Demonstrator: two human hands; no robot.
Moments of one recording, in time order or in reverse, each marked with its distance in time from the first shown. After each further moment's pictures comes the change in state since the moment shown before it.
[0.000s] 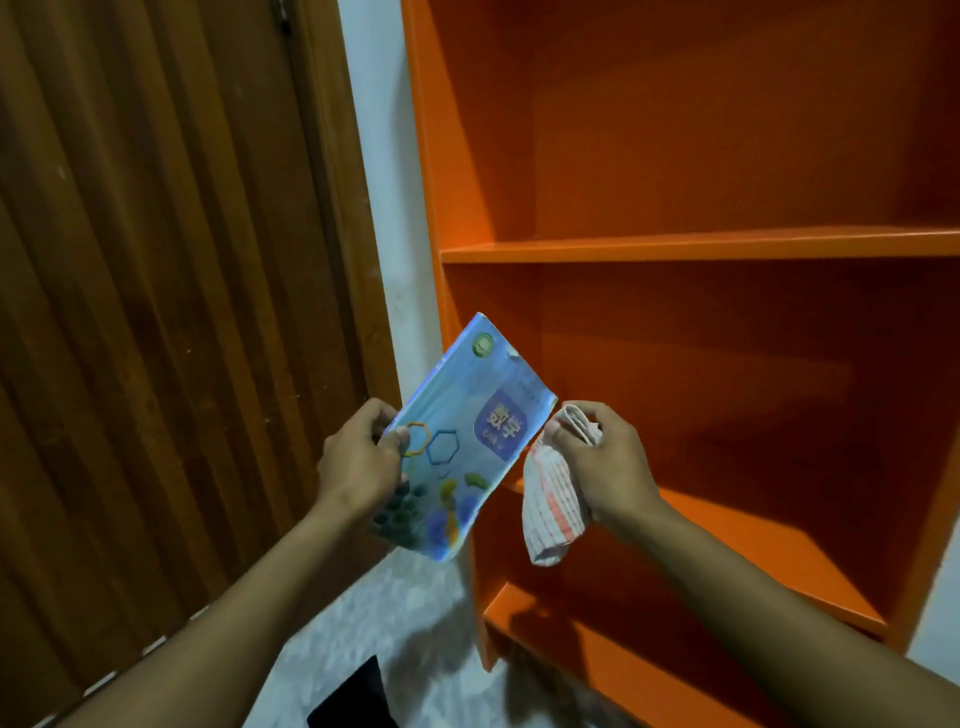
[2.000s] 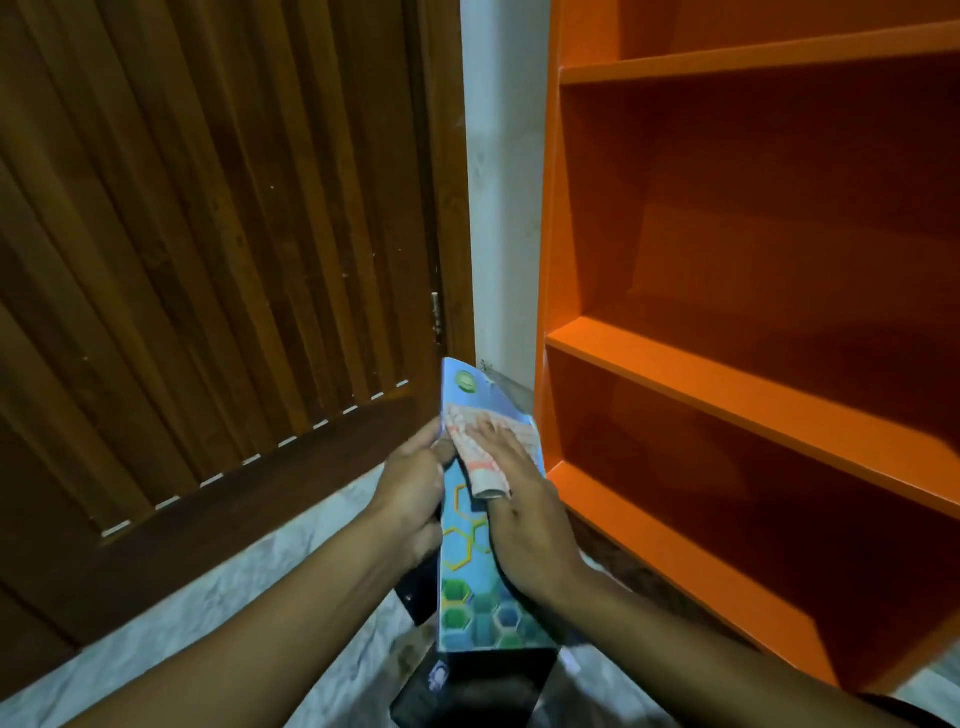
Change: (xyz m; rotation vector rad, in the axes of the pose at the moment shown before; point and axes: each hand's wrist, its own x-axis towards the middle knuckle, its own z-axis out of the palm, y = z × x) left_hand -0.128 -0.079 -0.015 -0.795 -0.201 -0.729; right_hand -0.162 0.067 0.128 -0.111 -0.435 -0.250
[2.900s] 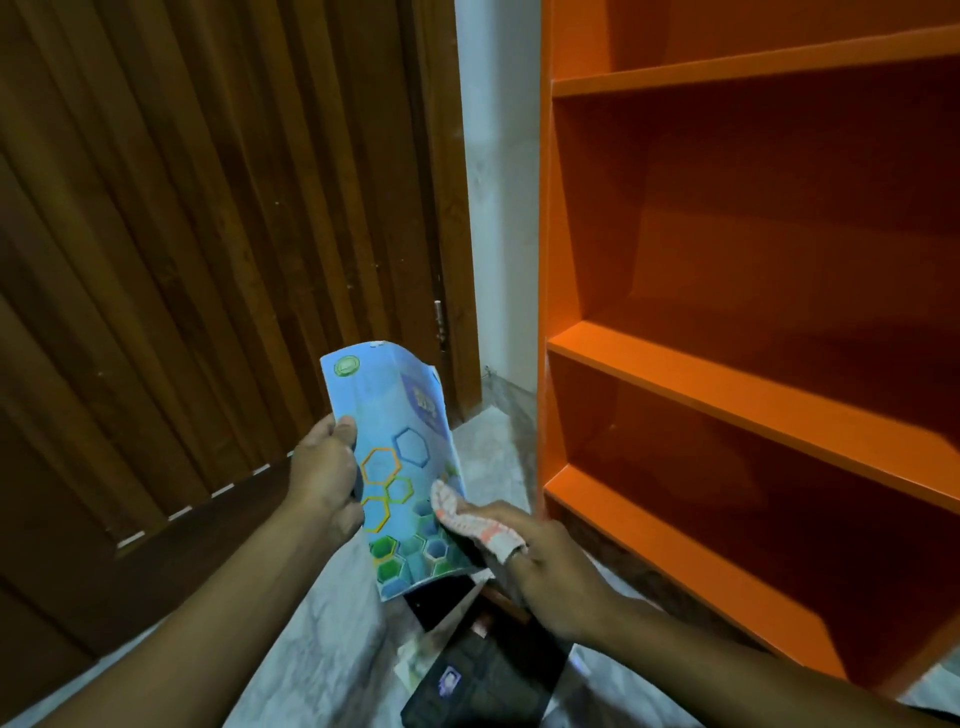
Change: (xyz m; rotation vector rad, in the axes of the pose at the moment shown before) left_hand 0.013 0.041 -0.063 -0.024 0.308 0.180; right_hand -0.026 -0.002 -0.020 0.277 -0.362 0.115
